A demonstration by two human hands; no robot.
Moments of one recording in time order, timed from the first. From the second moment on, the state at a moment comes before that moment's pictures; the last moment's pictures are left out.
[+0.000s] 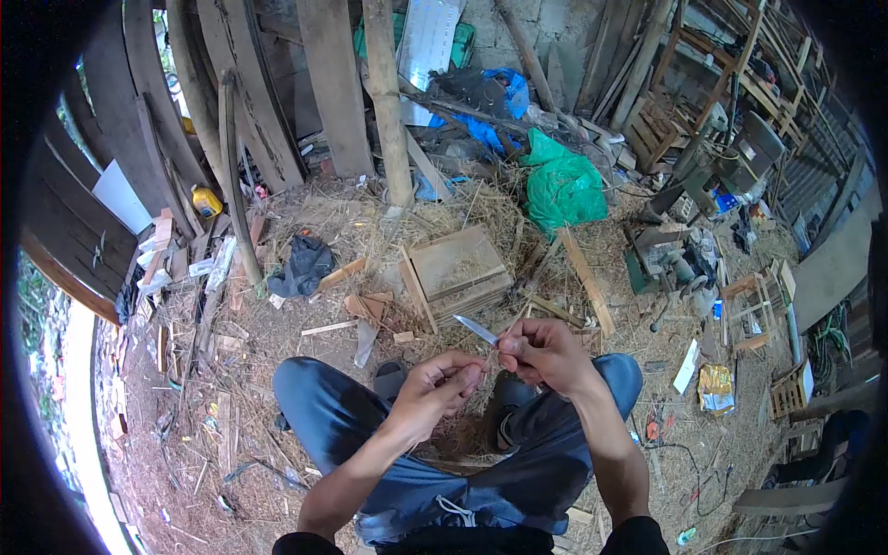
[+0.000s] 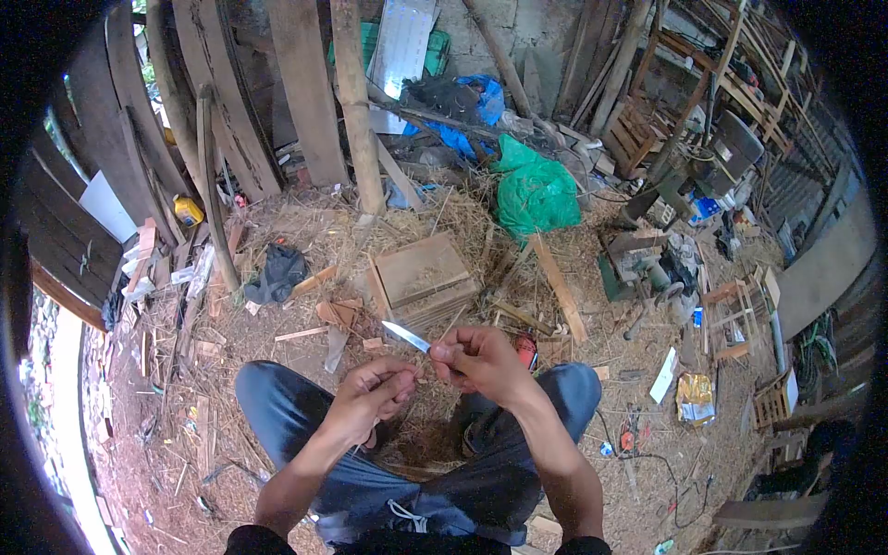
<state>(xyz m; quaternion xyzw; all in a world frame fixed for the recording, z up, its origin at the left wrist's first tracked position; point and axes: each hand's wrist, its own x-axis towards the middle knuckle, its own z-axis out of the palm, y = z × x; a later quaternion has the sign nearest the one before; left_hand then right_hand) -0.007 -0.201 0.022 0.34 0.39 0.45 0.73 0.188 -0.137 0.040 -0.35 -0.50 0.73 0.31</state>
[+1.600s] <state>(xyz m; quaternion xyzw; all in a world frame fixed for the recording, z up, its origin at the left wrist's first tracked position) 0.007 -0.215 0.023 0.69 0.55 0.44 0.18 0.192 -0.127 0.021 -0.39 -0.40 0.74 0.37</state>
